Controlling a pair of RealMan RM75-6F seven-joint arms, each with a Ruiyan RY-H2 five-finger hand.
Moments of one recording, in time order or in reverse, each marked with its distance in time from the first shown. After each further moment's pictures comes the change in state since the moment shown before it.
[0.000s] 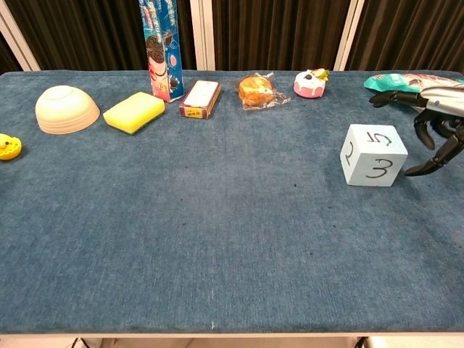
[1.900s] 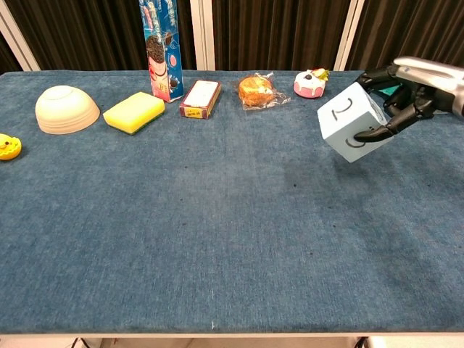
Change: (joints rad) left arm 0.002 -0.031 0.002 0.052 -0.022 -0.019 -0.030; right arm 0.039 -0.118 0.059 -0.033 0.171 0.078 0.203
